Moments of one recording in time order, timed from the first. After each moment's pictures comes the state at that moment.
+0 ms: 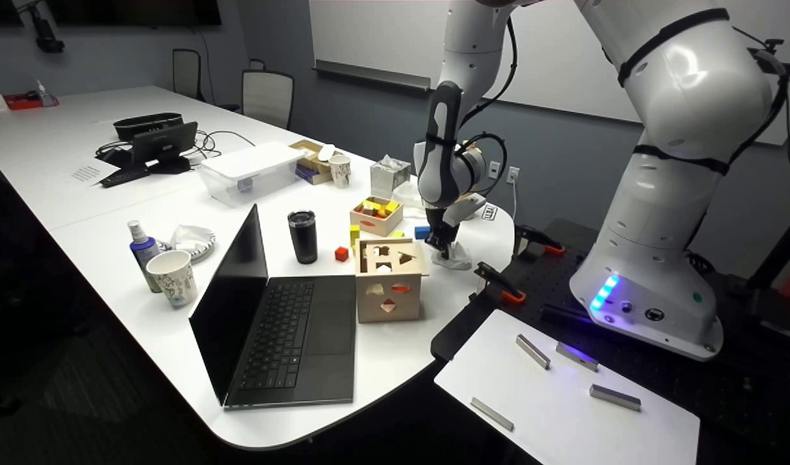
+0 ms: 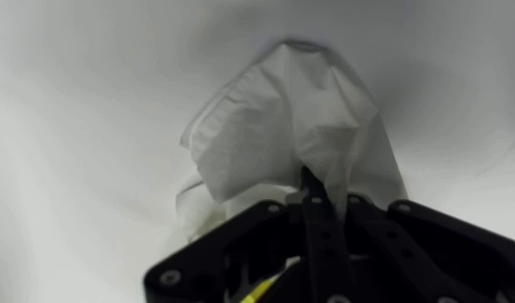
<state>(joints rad) 0.01 0.80 -0.17 -2.32 -0.07 2.94 0.03</state>
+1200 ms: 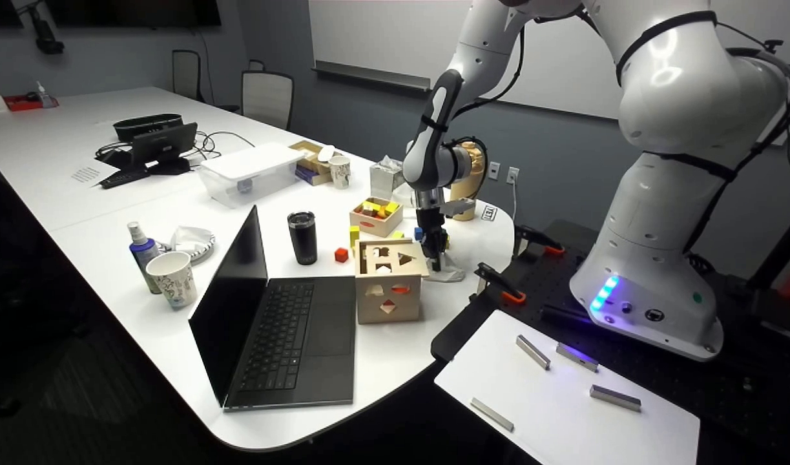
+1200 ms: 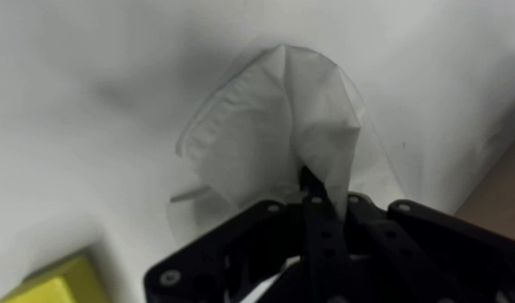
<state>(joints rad) -0.34 0.83 0.15 -2.18 -0.05 2.60 -0.29</state>
